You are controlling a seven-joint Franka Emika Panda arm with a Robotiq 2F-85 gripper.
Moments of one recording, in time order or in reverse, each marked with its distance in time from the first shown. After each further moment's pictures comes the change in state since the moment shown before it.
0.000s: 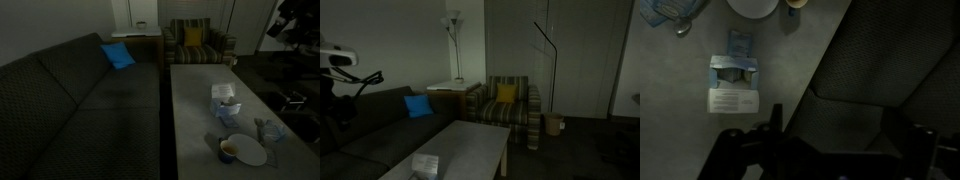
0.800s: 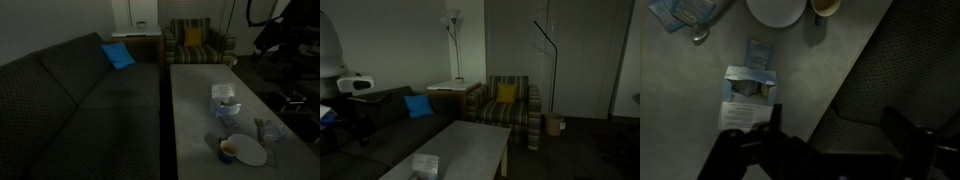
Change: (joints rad) arm -0.290 0.193 0.303 0.142 -0.229 0.107 0.173
